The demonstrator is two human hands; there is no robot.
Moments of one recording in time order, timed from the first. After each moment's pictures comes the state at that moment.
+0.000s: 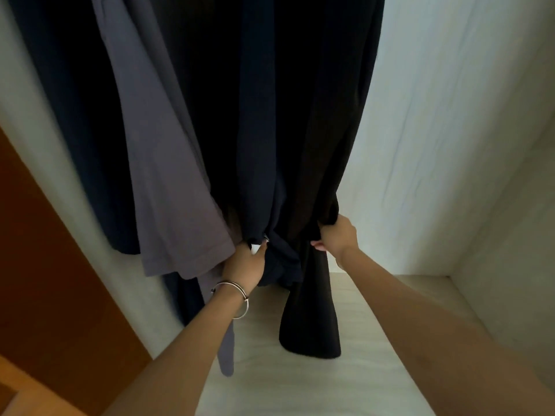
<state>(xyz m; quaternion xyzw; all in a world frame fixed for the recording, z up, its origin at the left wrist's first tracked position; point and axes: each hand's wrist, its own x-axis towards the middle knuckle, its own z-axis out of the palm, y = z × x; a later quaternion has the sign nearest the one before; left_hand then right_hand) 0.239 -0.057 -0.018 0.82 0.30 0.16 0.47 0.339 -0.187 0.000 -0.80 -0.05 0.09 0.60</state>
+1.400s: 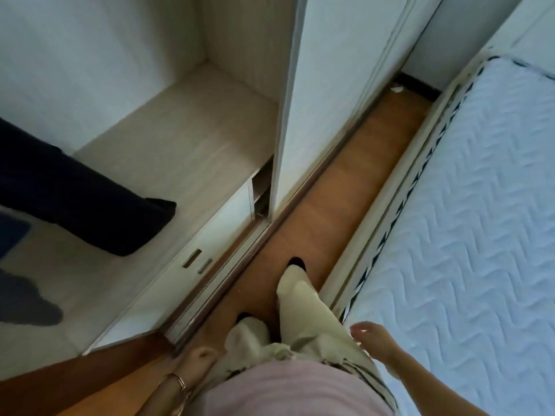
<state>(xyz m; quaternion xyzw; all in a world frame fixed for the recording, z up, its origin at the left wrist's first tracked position) -0.007 -0.158 -0.330 0.80 0.10 -0.53 0.27 -0.164 -0.466 -0.297 -0.66 0.53 0.29 0.45</state>
